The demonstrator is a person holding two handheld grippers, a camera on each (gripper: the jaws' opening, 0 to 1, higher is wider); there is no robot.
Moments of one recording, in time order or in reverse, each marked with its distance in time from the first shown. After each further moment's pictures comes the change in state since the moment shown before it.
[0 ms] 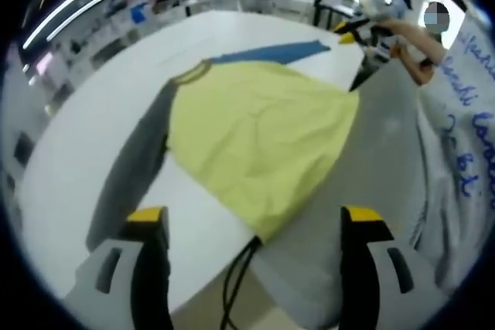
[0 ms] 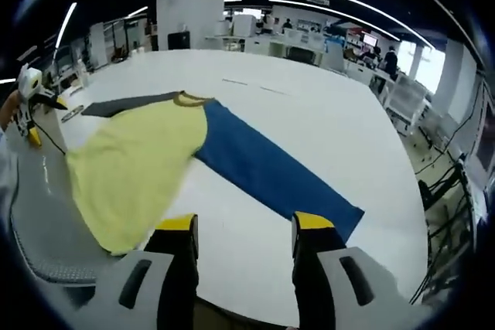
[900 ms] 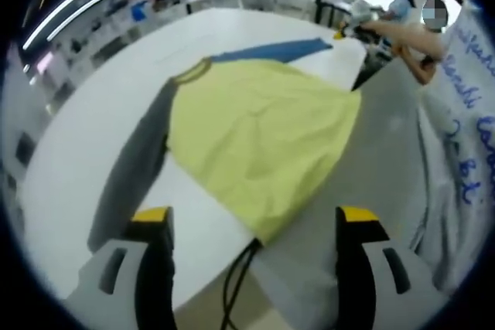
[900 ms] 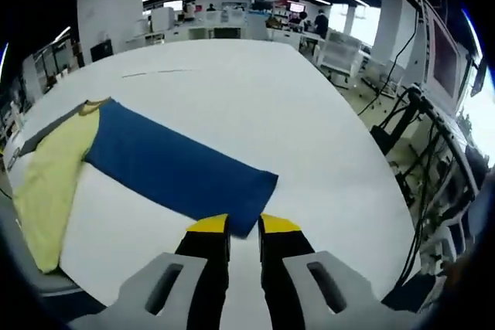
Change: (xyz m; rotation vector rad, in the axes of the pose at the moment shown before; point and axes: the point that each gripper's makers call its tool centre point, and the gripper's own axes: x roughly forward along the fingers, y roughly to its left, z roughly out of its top) left arm 0.003 0.001 0.005 -0.005 0.017 0.010; right arm 0.030 -0.126 -0.051 0.296 0.062 -0.285
